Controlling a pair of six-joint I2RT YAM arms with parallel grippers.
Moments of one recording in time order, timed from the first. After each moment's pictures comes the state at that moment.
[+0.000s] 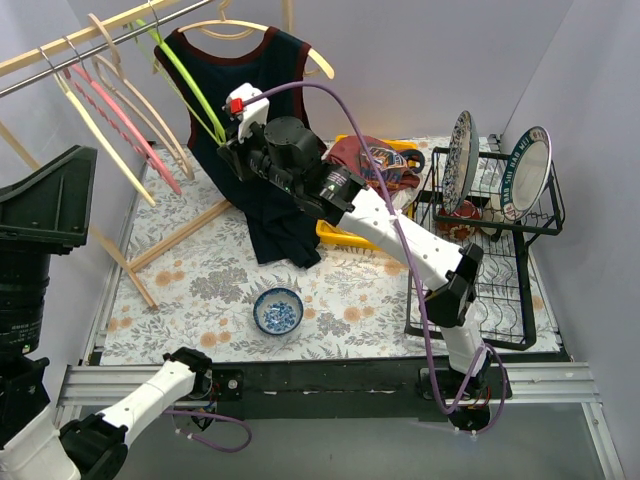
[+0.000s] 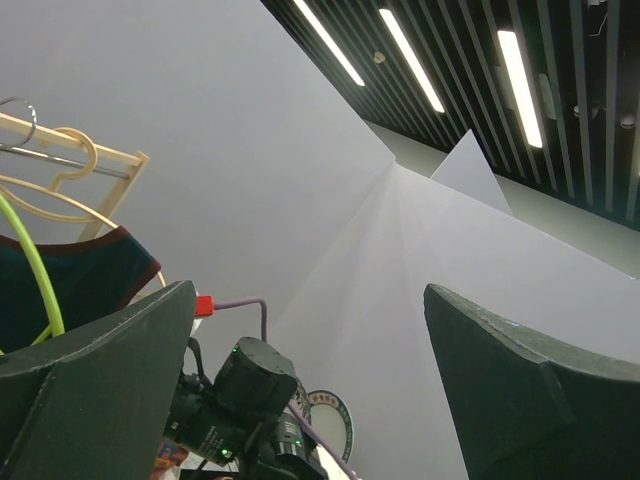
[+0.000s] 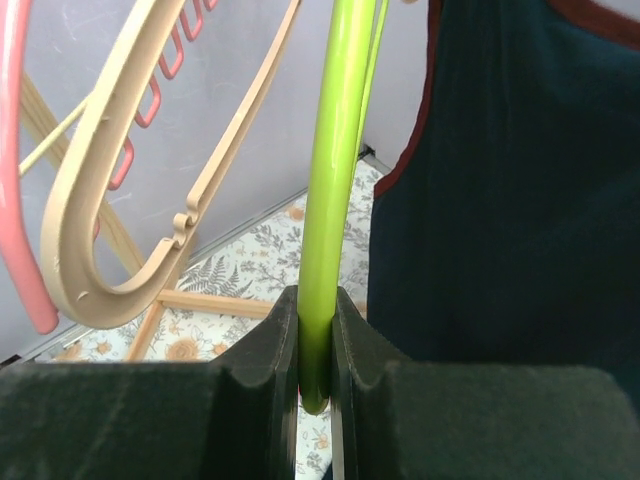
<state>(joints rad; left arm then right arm) -0.42 0.80 1.94 -0.50 -0.11 -0.72 1.05 2.01 2.29 -0.29 0.13 0.04</state>
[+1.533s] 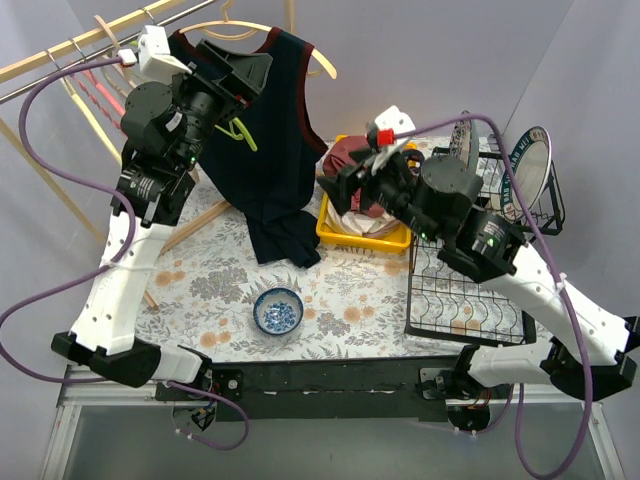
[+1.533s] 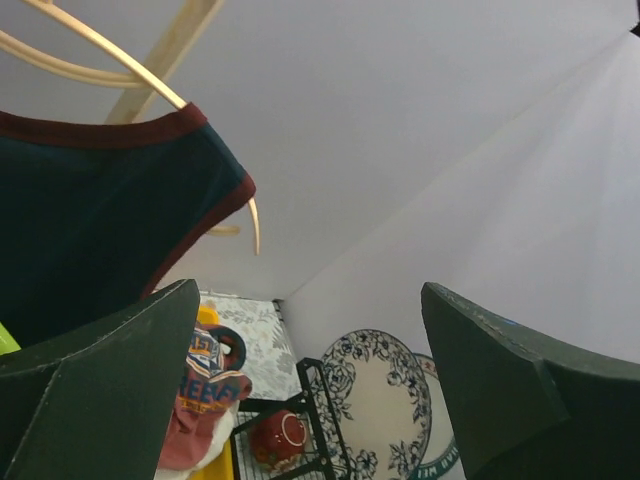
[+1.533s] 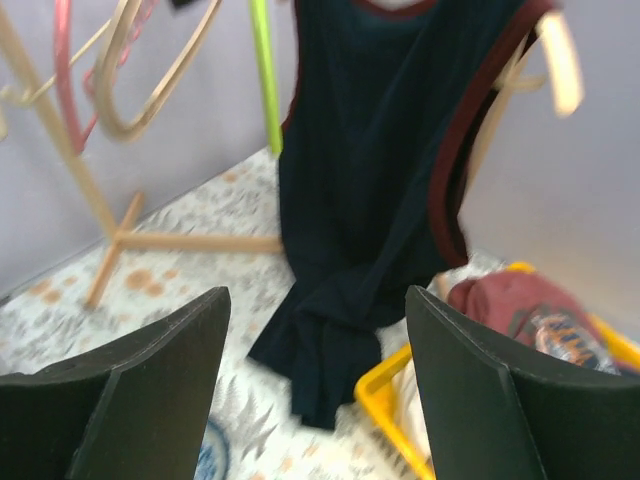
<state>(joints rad) -0.42 1.34 1.87 -0.30 -0.06 -0.78 1.03 1.18 1.54 -0.35 0.22 0.01</state>
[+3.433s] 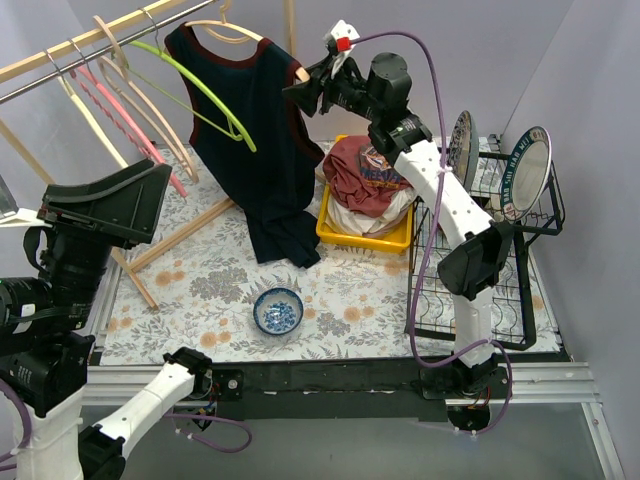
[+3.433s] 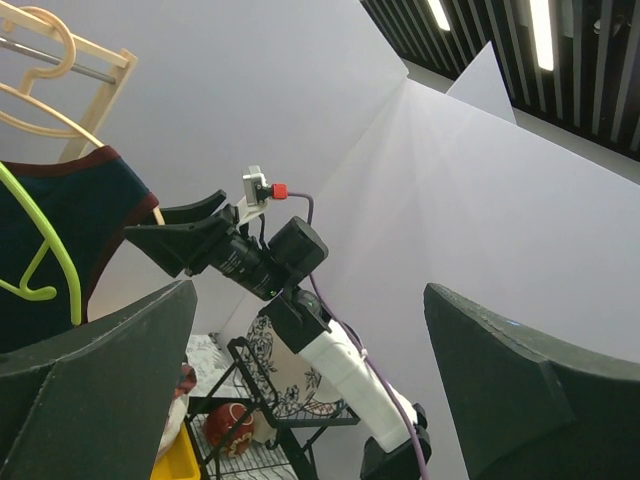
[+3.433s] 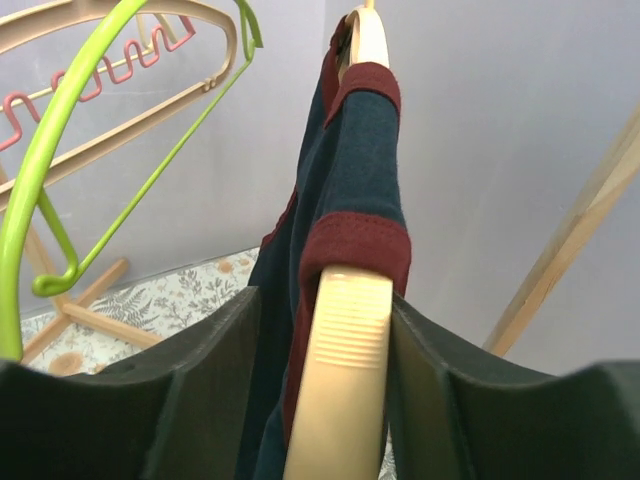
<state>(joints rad) -0.42 0.70 1.59 -0.37 -0.01 -0.74 0.56 2.03 2.26 -0.01 -0.56 0.04</state>
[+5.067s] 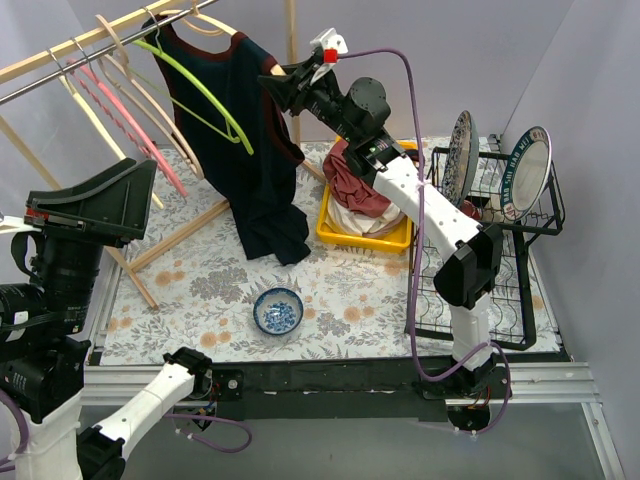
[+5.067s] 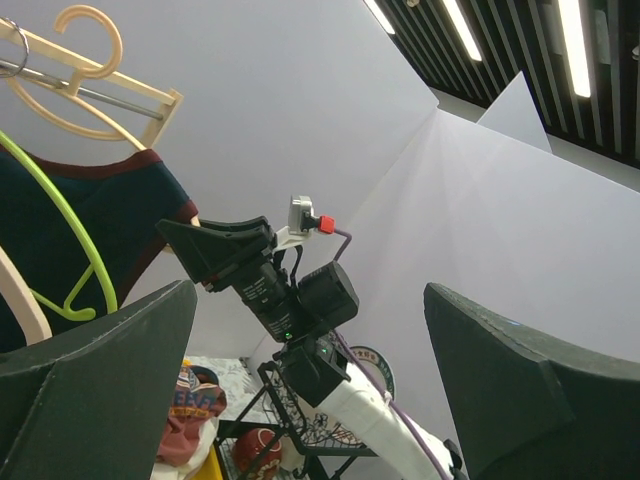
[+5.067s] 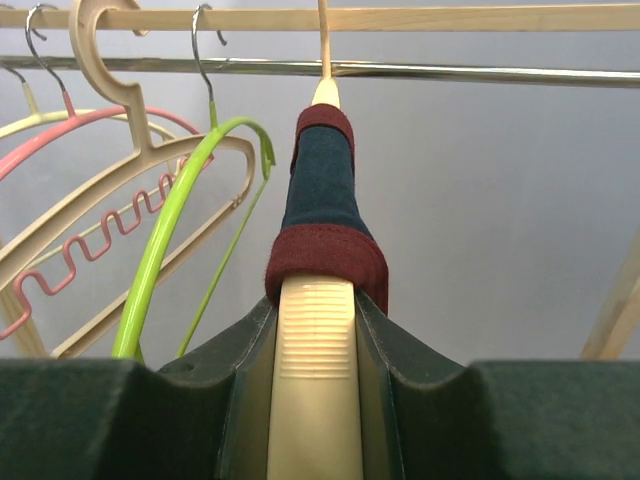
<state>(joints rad) -0.42 0.69 1.60 -0.37 -0.09 -0.68 0.71 2.00 2.13 0.32 -0.29 0.13</state>
